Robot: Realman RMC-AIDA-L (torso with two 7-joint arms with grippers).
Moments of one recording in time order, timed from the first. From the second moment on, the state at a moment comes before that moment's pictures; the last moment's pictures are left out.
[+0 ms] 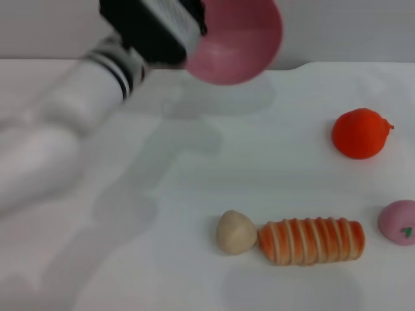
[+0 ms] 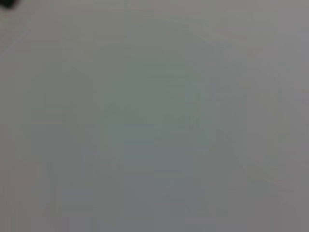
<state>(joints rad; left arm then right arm) -0.53 -2.07 2.04 0.98 2.35 -0.33 -2.09 0.41 2.07 -0.93 -0.78 -0.90 -1.31 1.19</state>
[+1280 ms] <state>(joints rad) -0.80 -2.03 1.10 0.86 2.39 0.87 -2.41 0.80 2.08 -1.64 -0.94 -2.23 -1.25 2.09</state>
